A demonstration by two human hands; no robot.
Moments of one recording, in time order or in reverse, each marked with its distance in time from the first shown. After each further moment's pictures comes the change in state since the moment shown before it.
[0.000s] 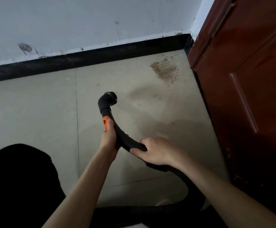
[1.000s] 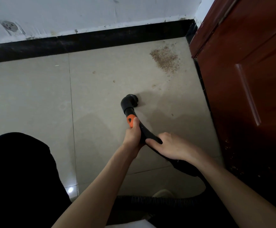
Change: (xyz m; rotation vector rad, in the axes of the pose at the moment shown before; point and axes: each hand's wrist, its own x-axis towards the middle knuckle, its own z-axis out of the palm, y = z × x) left_hand -0.016 -0.037 0.041 0.039 -0.200 -0.163; right_hand -0.006 0.027 0.012 0.079 -0.020 0.216
